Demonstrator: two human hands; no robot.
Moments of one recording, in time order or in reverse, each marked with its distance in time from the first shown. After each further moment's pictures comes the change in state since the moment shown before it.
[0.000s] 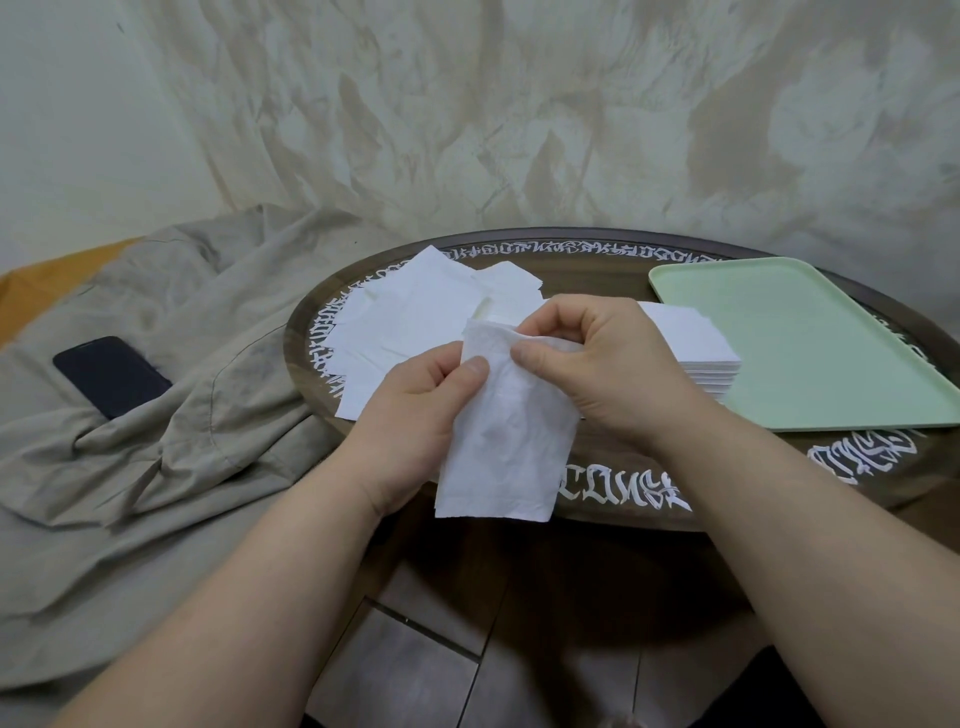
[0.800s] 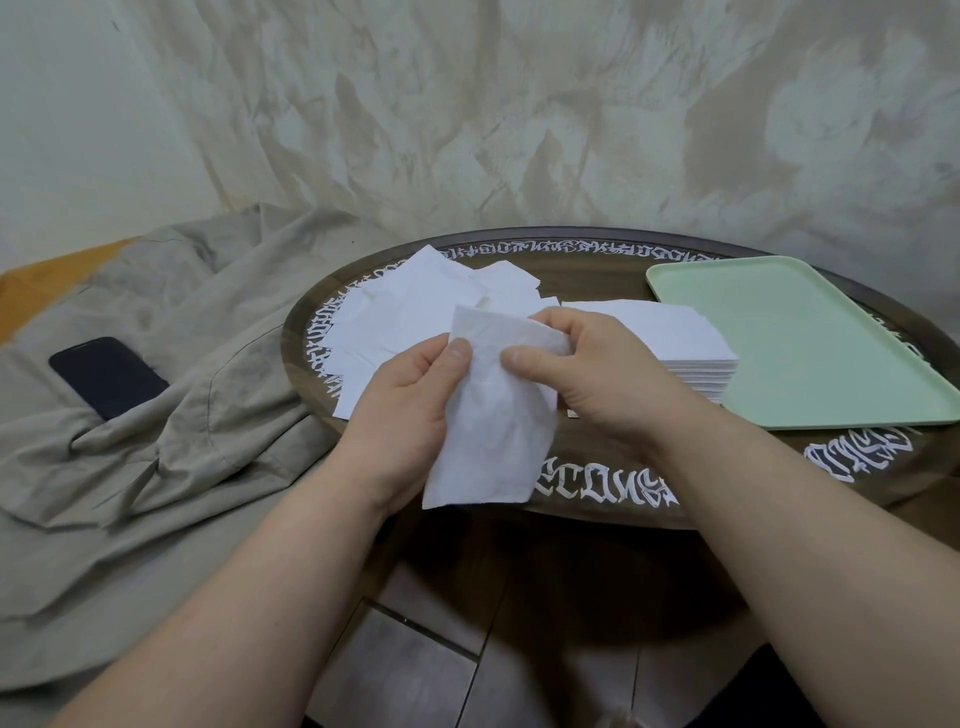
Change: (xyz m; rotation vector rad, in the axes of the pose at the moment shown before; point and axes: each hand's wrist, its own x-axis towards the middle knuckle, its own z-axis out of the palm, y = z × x) left_hand -0.002 0.003 0.005 -0.149 0.076 0.015; right_hand -0.001 0.004 0.001 0.138 -0.114 0.208
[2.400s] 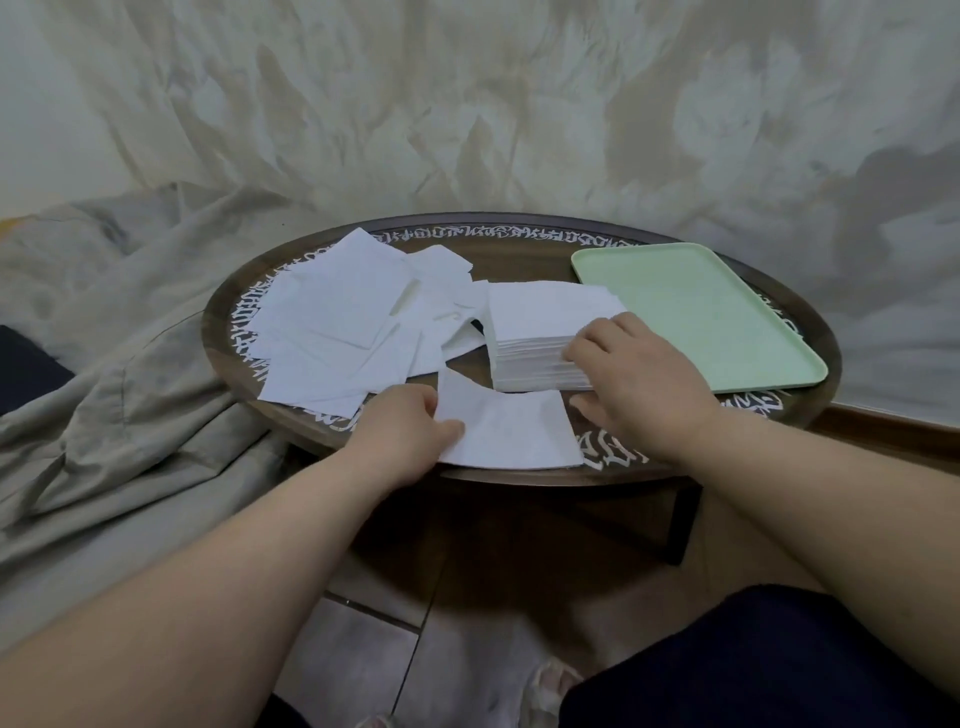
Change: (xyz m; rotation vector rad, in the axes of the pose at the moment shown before) left_hand 0.014 -0.043 0.030 0.993 -0.026 -0.221; right_hand -0.029 0.066 -0.086 -1.385 0.037 -0.353
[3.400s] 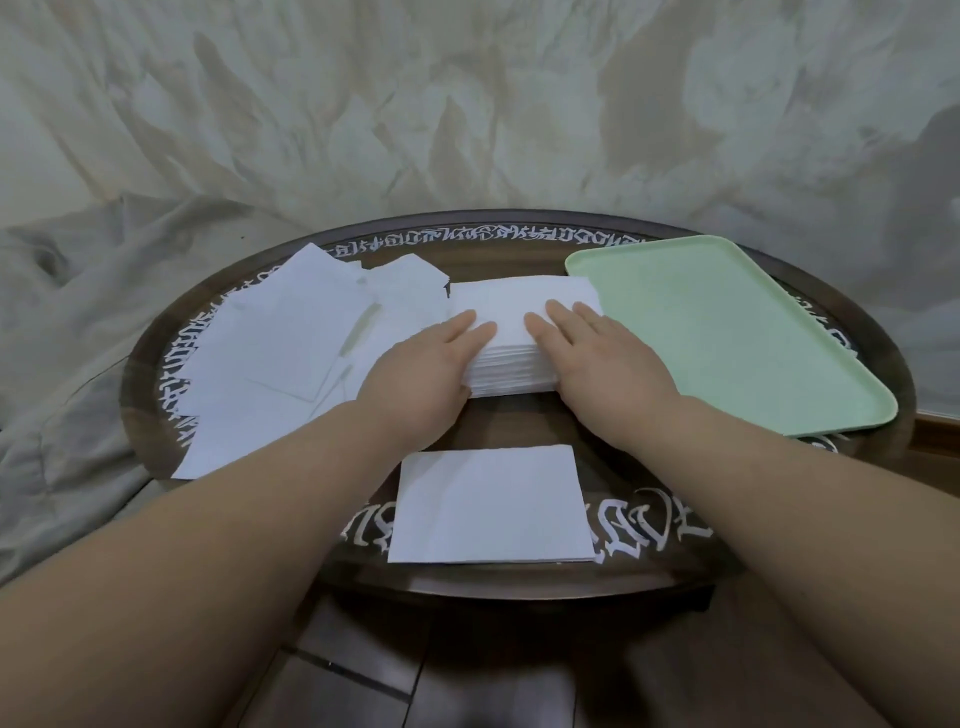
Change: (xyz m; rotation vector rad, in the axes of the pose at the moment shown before) left_hand 0.122 0.042 0.018 0.619 0.090 0.506; right_hand 0.076 0.047 0.057 0.048 -0.169 0.132
